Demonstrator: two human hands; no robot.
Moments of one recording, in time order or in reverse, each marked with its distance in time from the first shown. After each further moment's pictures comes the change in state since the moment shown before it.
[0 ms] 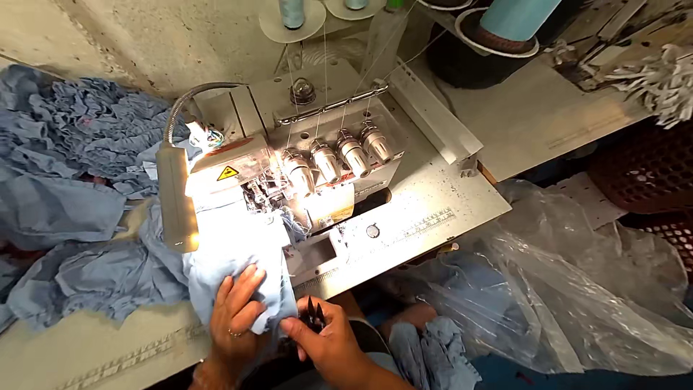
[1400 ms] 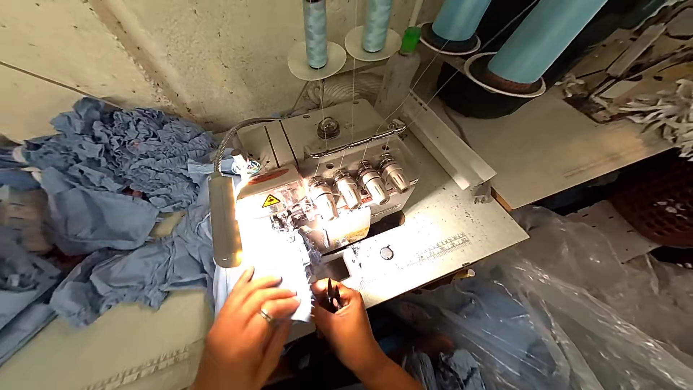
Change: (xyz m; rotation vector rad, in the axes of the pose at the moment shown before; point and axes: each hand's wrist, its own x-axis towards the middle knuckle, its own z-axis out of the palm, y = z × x) left_hand 0.070 0.020 -0.046 -0.085 -0.230 -0.104; right_hand 0.040 -0.020 0.001 -0.074 0.146 -0.132
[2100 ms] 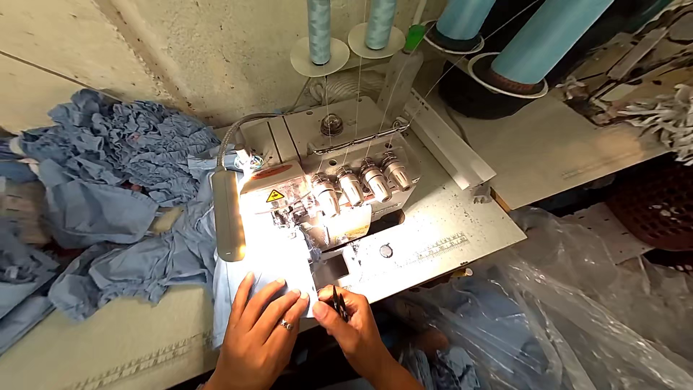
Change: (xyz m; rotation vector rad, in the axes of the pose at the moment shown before) left_hand -0.028 -0.004 0.028 0.246 0.065 0.149; right_hand -0.010 0.009 -0.018 -0.045 -0.109 -0.119
